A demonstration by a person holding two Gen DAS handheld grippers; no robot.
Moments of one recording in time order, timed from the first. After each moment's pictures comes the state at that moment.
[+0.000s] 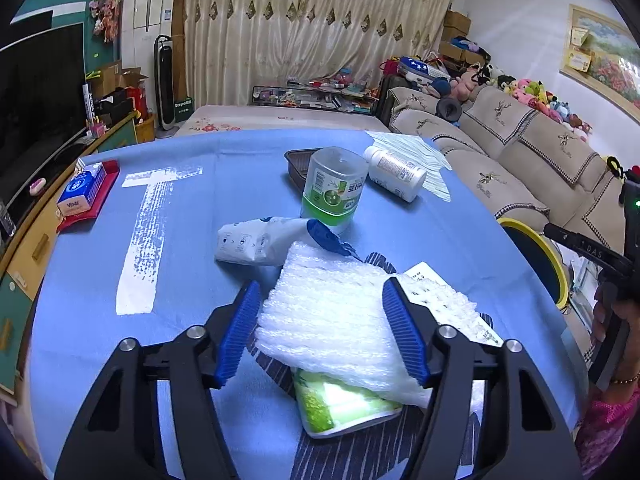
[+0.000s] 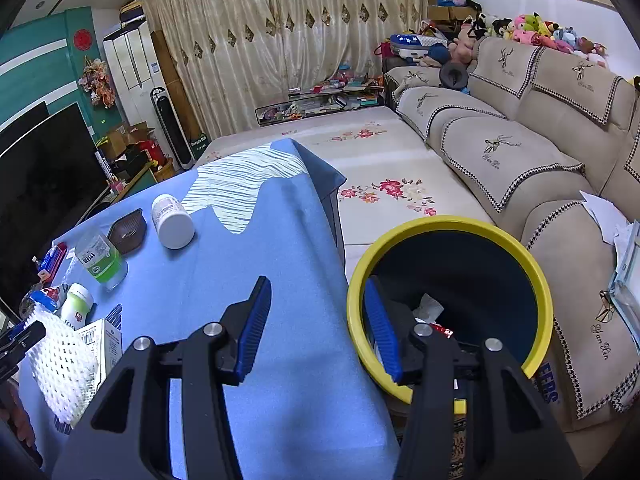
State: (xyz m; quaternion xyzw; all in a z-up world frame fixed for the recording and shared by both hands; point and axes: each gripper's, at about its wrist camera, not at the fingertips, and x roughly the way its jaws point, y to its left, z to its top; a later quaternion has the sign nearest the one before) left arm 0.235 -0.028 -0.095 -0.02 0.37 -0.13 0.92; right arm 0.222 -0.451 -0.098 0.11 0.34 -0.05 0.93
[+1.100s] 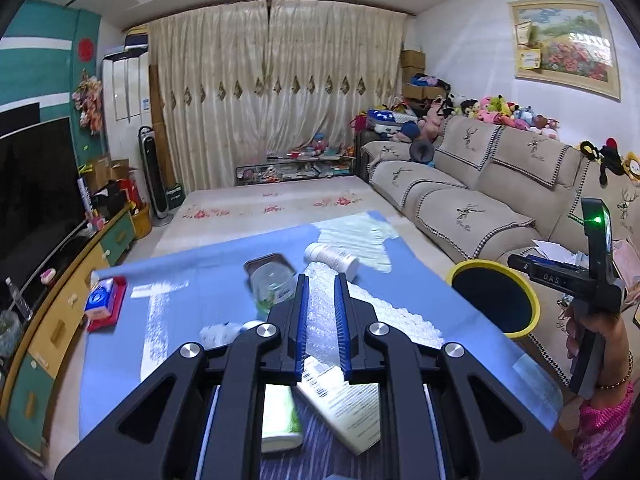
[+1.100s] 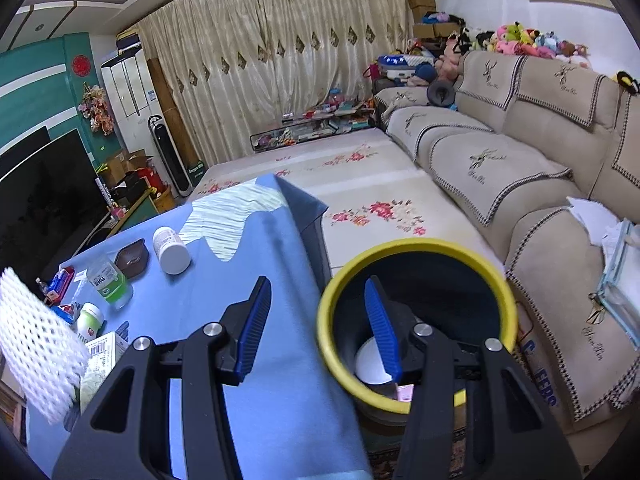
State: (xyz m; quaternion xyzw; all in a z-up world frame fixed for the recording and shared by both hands) left arm 0.165 -0.098 0.016 0.05 0.24 -0.16 0.96; right arm 0.181 -0.486 -0.067 0.12 0.30 -0.07 0.94
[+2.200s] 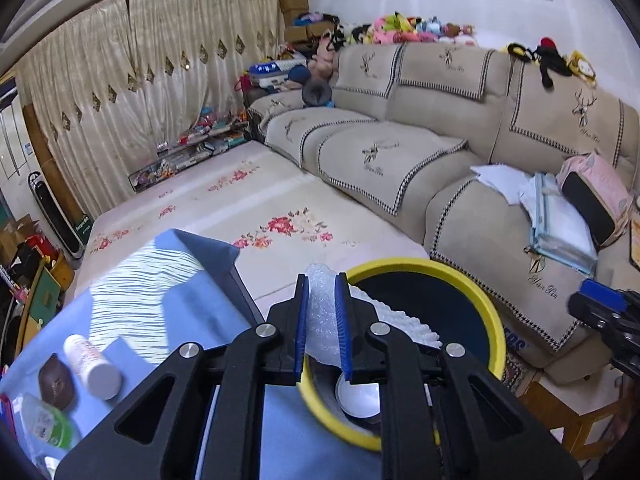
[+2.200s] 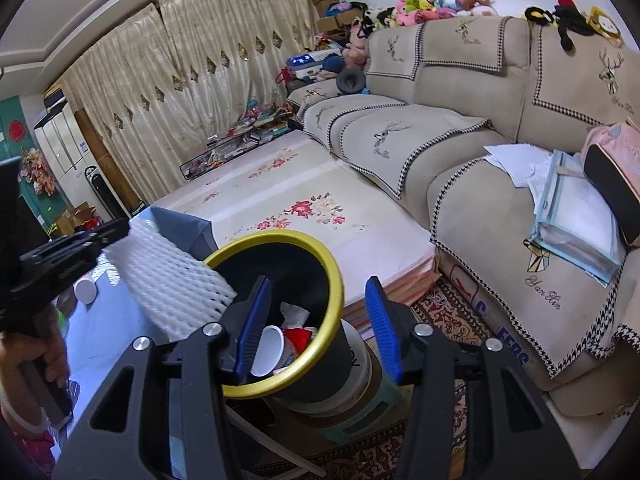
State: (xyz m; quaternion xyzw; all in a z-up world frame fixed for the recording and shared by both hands) left arm 0.298 -0.457 -0.061 0.18 0.30 -0.30 0.89; right arm 0.096 -0.641 -0.108 0.22 0.29 -0.18 0.92
